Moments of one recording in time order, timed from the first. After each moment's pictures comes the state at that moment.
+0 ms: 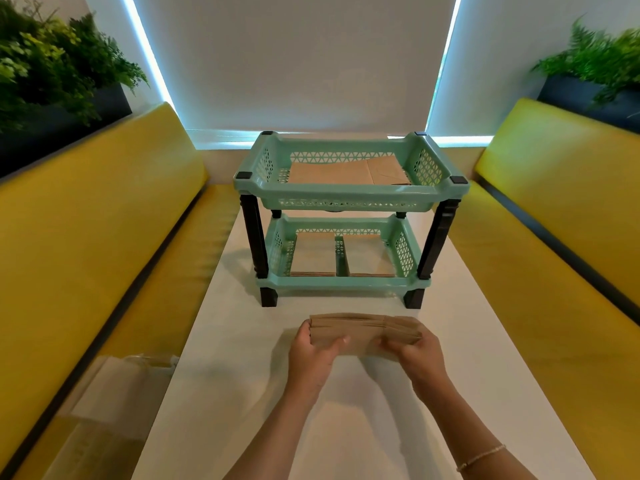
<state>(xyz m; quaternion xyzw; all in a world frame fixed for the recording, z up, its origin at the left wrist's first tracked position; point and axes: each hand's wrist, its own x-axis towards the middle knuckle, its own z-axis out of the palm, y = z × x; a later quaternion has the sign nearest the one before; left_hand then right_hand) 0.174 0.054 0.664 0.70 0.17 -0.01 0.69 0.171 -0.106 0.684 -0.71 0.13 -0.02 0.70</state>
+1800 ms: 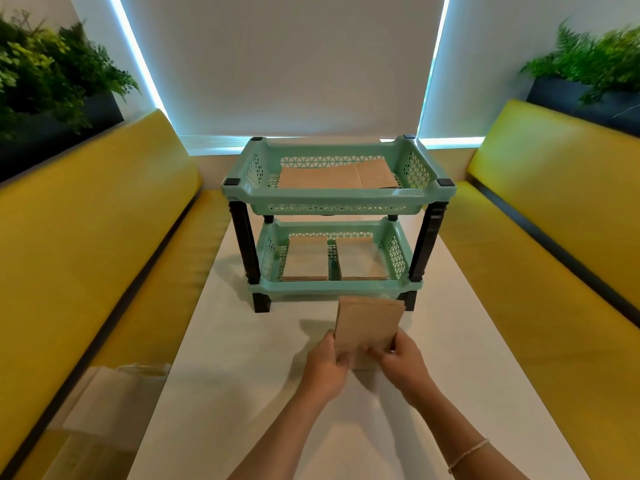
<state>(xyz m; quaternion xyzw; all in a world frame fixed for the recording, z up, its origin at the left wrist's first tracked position) 0.173 0.030 0.678 0.89 0.04 -0.07 0.44 0.174 -0.103 0.672 -0.79 0.10 0.05 0.60</state>
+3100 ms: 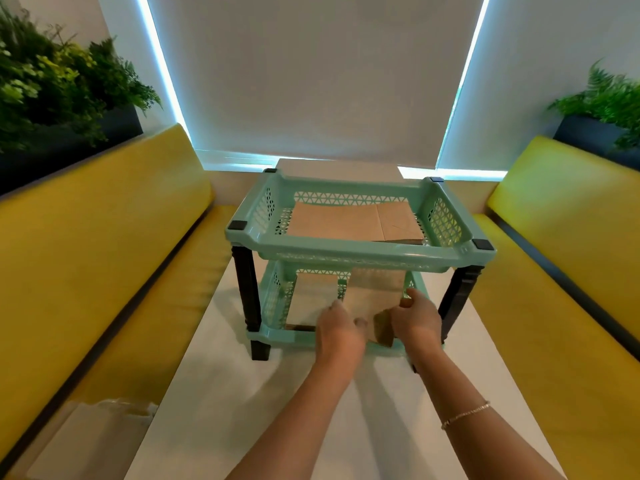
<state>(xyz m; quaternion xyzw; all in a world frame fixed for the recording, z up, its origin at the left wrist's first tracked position) 0.285 0.011 0.744 0.91 0.12 0.02 0.40 0.300 -0.097 0.758 -0.83 0.19 -0.05 0.52</state>
